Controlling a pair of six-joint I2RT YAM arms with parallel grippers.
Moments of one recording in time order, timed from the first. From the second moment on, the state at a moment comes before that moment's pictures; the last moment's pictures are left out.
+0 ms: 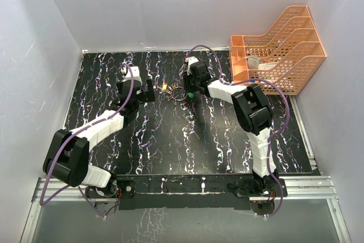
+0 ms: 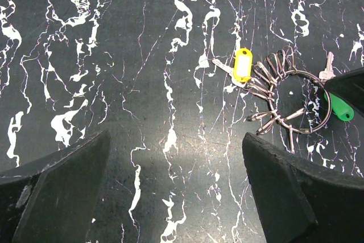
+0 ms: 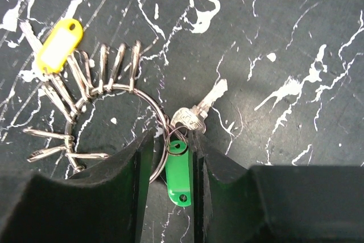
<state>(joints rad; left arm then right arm) -0.42 1.40 0.78 0.14 -0.38 -0.28 0.49 2.16 1.49 0.00 -0.05 0.13</state>
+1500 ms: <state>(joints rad) -0.42 1.40 0.78 0.13 -0.39 -0.27 0.52 2.21 1.52 0.01 -0.04 0.13</state>
